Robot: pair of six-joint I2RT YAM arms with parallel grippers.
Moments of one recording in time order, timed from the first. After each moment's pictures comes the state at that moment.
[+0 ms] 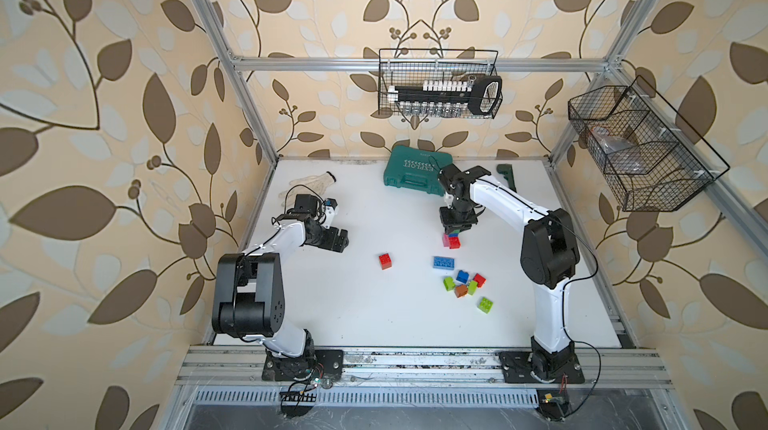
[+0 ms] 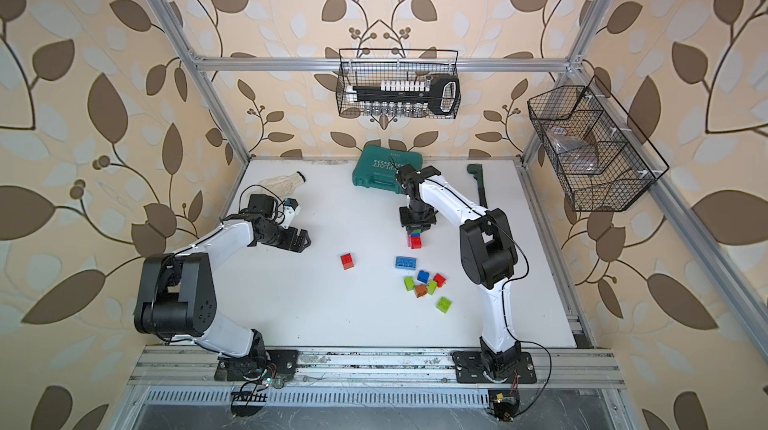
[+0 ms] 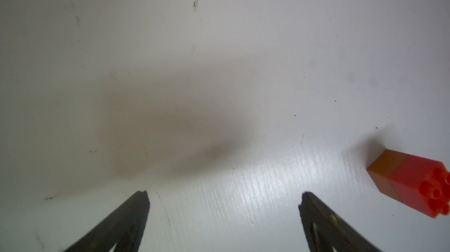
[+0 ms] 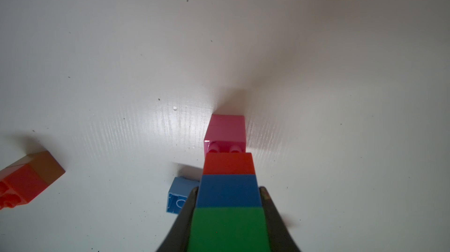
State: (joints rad) left arm 0.05 1.55 0.92 -0.53 0.27 0.22; right arm 0.44 2.08 1.79 -1.22 0.01 0.38
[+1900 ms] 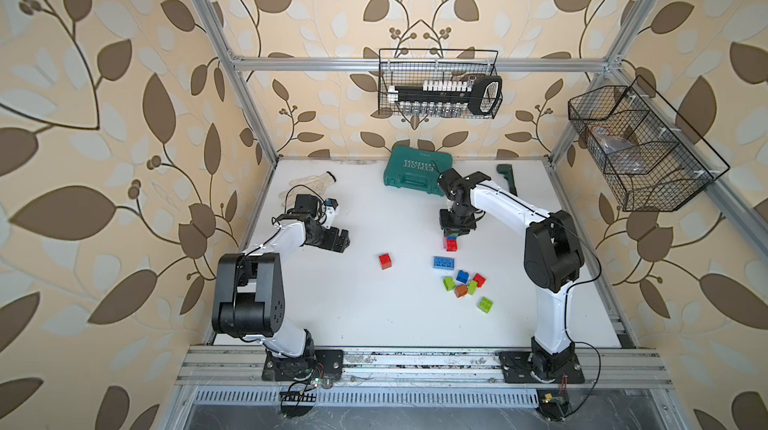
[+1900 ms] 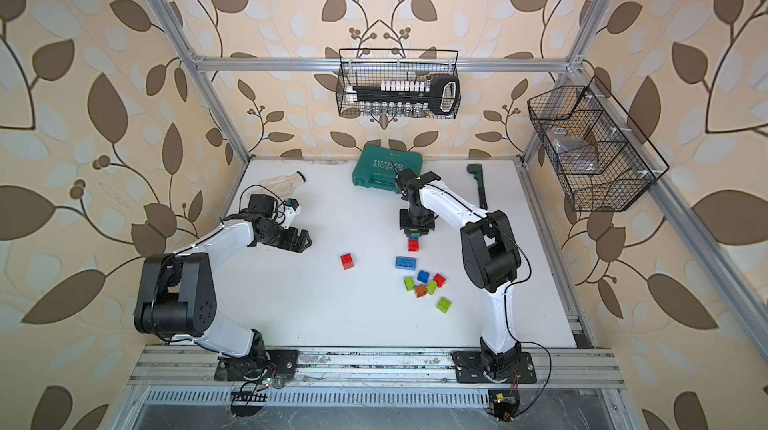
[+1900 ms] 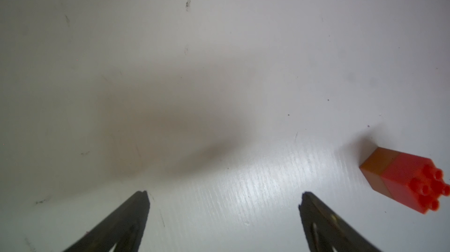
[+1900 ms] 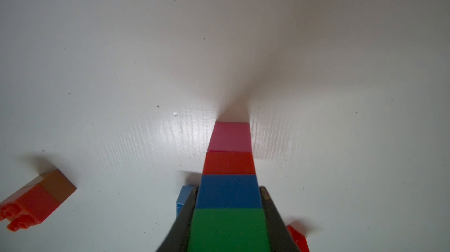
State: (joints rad) left arm 0.05 1.55 0.92 -0.53 0.29 0.22; right arm 0.46 2.06 1.69 -1.14 0.00 0.51
